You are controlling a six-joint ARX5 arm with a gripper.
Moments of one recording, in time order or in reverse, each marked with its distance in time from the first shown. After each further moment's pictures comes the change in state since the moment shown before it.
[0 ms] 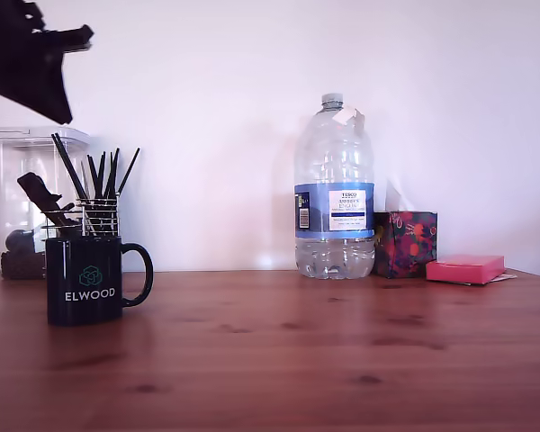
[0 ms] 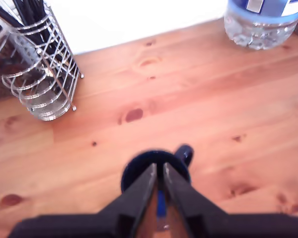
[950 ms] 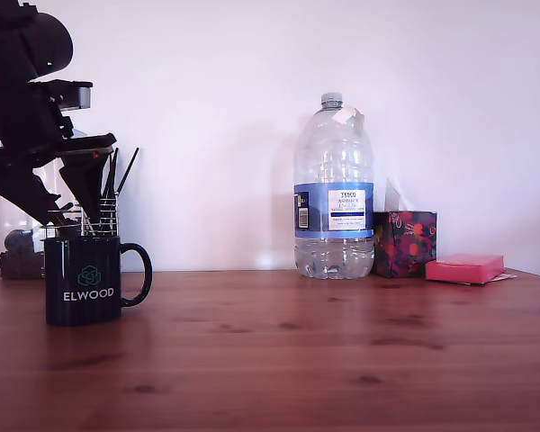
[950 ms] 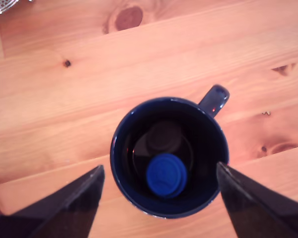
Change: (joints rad) arm 0.014 0.458 0.344 -0.329 -0.025 -0.027
